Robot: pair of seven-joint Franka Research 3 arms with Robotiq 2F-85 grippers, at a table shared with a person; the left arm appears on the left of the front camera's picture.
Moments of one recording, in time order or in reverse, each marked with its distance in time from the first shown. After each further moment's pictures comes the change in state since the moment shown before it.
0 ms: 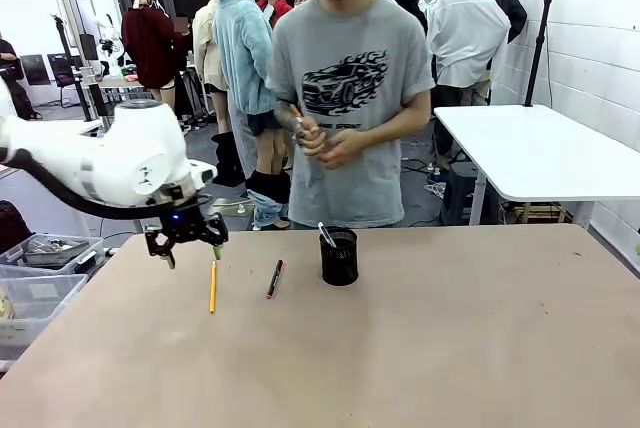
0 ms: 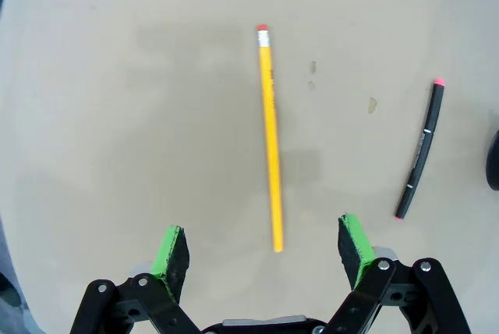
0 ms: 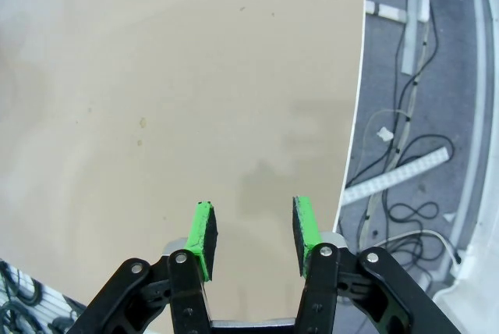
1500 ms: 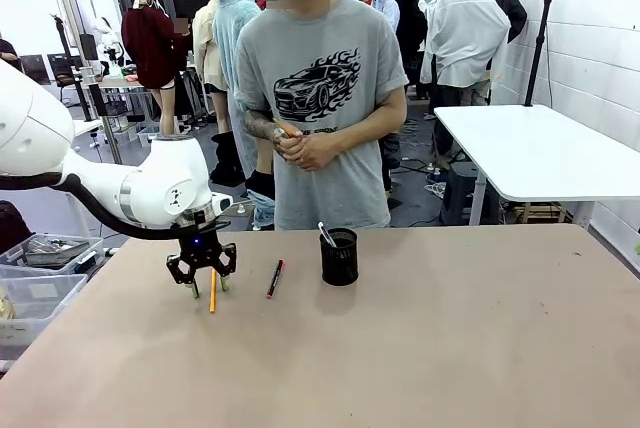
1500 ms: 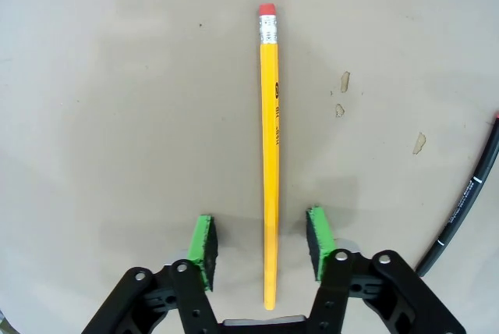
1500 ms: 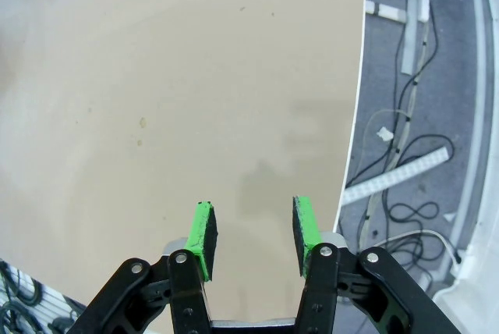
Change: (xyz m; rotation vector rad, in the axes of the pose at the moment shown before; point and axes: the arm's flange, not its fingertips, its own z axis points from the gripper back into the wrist) left arm 0.018 -0.006 -0.072 0.021 0.125 0.068; right arm 0.000 0.000 0.000 0.000 0.000 -0.001
